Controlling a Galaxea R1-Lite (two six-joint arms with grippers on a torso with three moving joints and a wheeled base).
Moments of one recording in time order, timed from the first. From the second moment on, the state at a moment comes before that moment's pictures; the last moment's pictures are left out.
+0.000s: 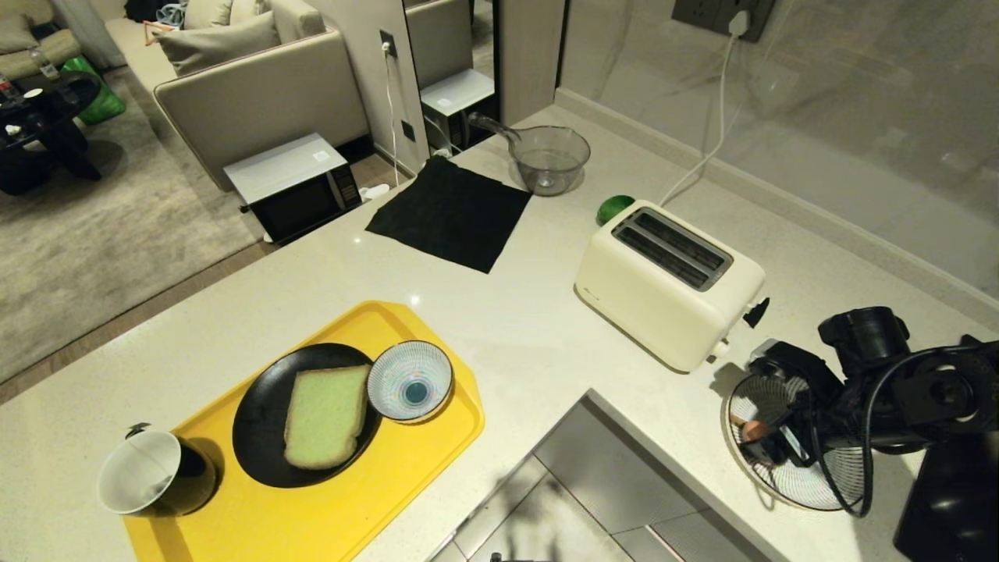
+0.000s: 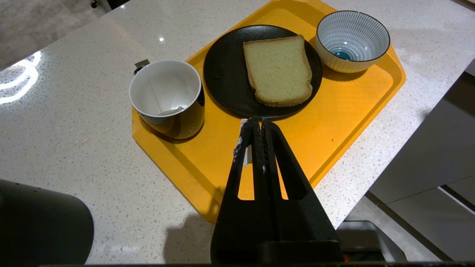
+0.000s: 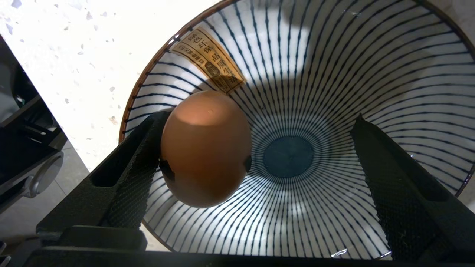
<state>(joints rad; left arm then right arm) 0.01 0.00 0.00 -0.01 0.00 0.01 -0.01 1.91 -0.85 -0.10 0.08 -0.52</state>
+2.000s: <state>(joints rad) 0.01 0.00 0.00 -0.01 0.00 0.01 -0.01 1.93 -0.84 -0.12 0.02 -0.51</state>
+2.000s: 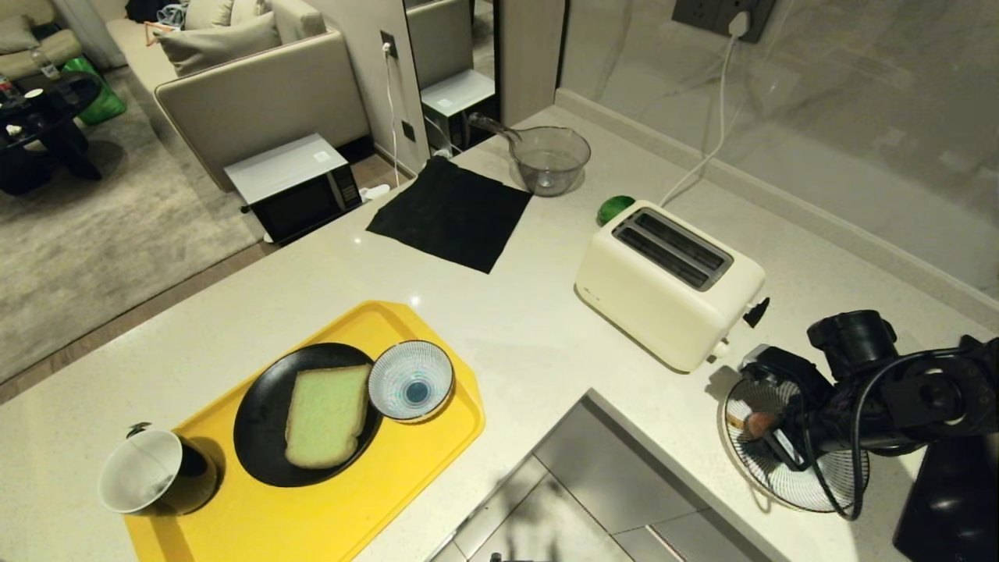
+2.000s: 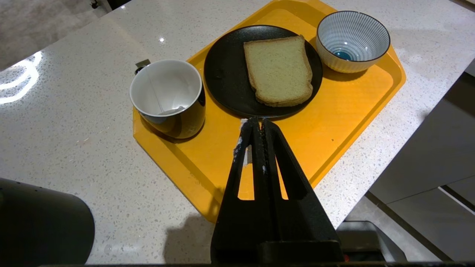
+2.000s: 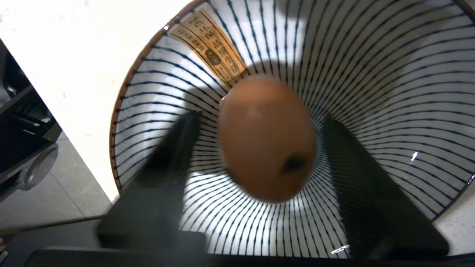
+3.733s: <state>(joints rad) 0.01 0.00 0.00 -0.01 0.00 0.01 -0.07 1.77 -0.76 -0.21 0.03 -0.46</state>
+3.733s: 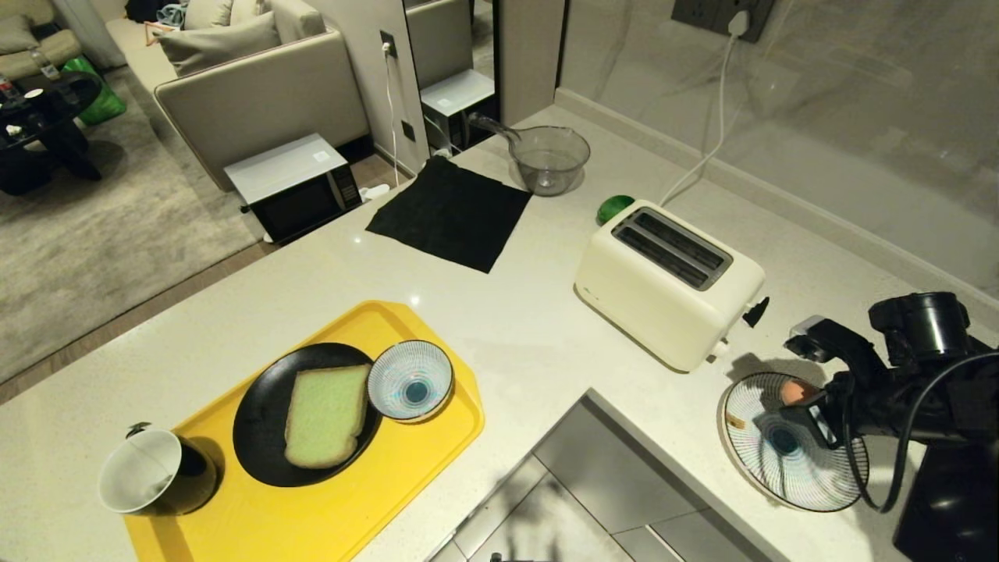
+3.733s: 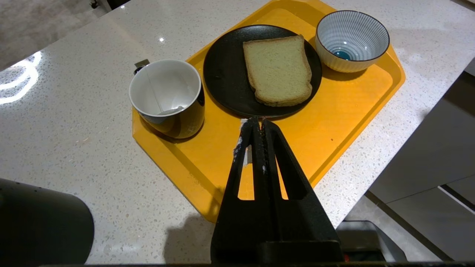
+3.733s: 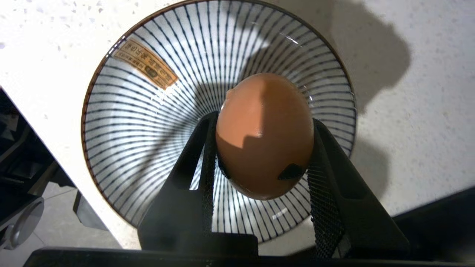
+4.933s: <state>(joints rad) 0.01 0.00 0.00 -0.01 0.00 0.01 -0.22 1.49 -0.88 -0.35 0.03 -0.55</state>
